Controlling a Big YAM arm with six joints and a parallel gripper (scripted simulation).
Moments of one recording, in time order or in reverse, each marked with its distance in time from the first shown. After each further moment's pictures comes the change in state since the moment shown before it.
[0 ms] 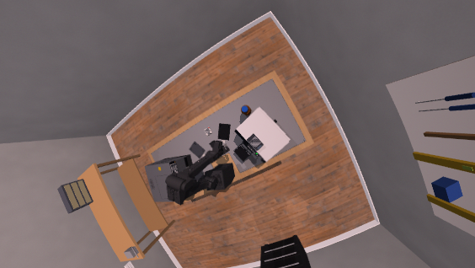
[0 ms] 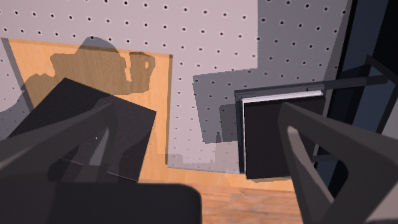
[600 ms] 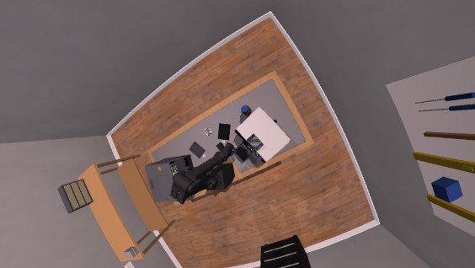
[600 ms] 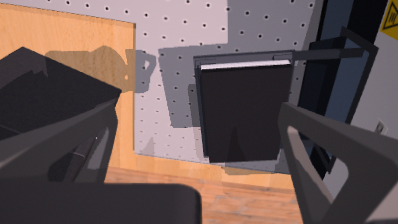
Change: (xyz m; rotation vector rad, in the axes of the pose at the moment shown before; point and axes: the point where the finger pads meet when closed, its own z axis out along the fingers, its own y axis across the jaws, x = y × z) arm 0.043 -0.045 0.003 0.002 -0.013 -0.059
